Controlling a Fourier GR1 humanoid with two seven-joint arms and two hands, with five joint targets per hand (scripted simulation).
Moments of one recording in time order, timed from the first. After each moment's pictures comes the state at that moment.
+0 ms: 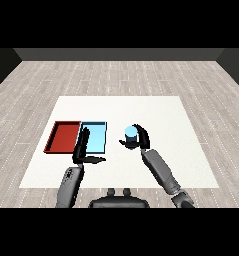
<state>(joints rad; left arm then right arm) -0.05 0.00 -0.11 -1.53 0.00 0.04 -0.34 -0.44 -0.10 0.36 -1.15 -0.28 -0.40 -0.34</state>
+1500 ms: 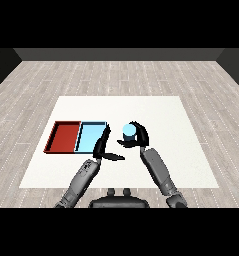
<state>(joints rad) -0.26 0.00 -0.40 -1.33 0.14 0.26 -0.31 -0.43 -0.01 0.24 -1.27 -0.13 -0.23 -0.25</state>
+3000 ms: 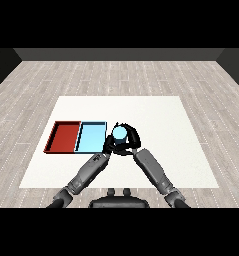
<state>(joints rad) -0.49 0.00 -0.55 -1.07 0.38 0.40 -0.35 -0.48 0.00 0.40 -1.25 -0.23 -0.30 -0.30</state>
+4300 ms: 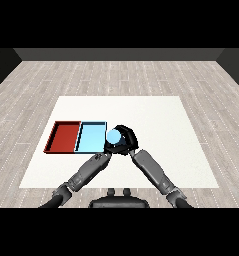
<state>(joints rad) -0.56 0.03 -0.65 -0.99 0.48 0.56 -0.38 -0.50 -0.02 0.49 -1.30 -0.24 -0.36 -0.26</state>
